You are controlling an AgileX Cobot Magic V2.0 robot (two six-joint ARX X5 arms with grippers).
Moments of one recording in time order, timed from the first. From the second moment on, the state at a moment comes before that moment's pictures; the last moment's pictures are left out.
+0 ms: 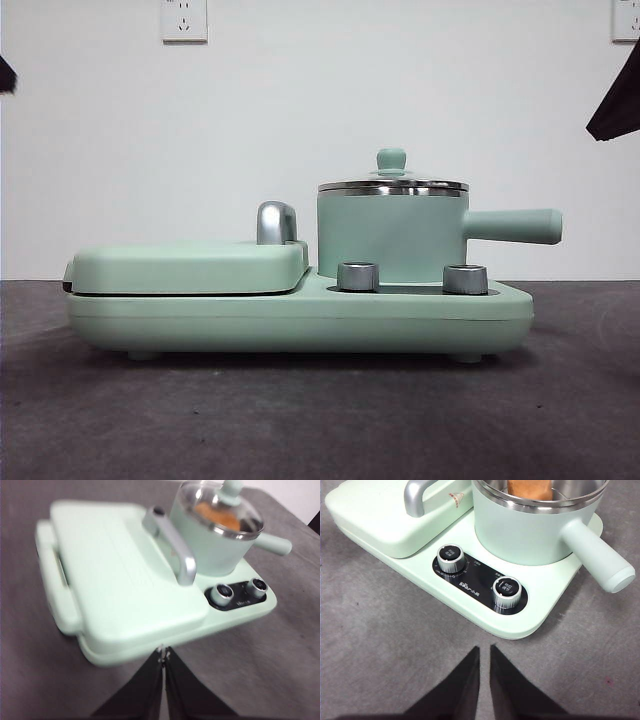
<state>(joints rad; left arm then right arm) -0.38 0.44 0.55 -0.47 0.18 -0.17 0.49 0.62 0.58 -0.52 -0.13 -0.03</state>
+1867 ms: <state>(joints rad) 0.00 0.01 0.03 -0.17 0.02 -0.08 0.11 0.05 0.09 -0.18 -0.06 -0.09</state>
